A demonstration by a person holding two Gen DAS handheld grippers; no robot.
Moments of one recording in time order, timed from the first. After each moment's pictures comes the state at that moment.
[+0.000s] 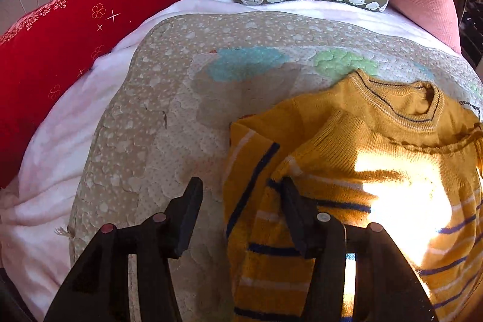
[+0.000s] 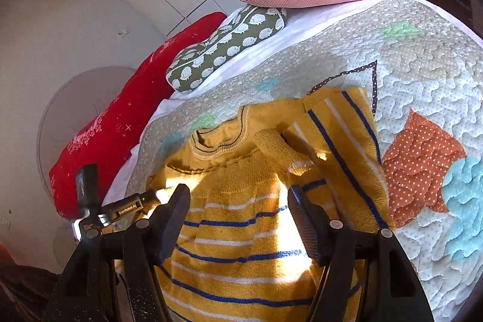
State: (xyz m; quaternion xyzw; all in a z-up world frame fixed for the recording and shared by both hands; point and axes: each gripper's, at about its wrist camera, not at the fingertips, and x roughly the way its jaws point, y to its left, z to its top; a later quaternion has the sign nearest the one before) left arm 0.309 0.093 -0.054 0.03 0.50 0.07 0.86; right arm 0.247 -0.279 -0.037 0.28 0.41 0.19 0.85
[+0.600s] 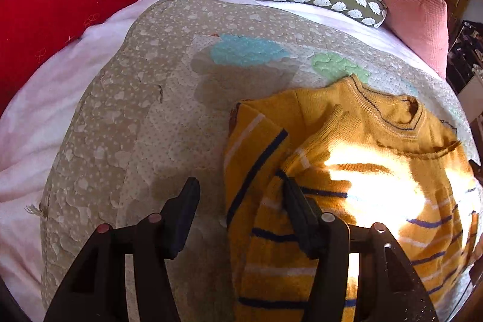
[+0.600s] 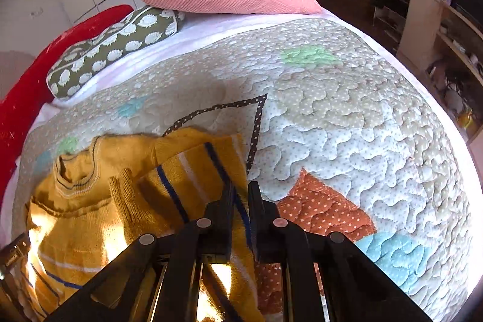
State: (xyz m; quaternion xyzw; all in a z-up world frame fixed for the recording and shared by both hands) left arm 0.296 0.124 -0.053 -0.08 0.50 0.02 0.86; right arm 0.297 -0.340 -0.053 0.17 0.44 -0.04 0.88
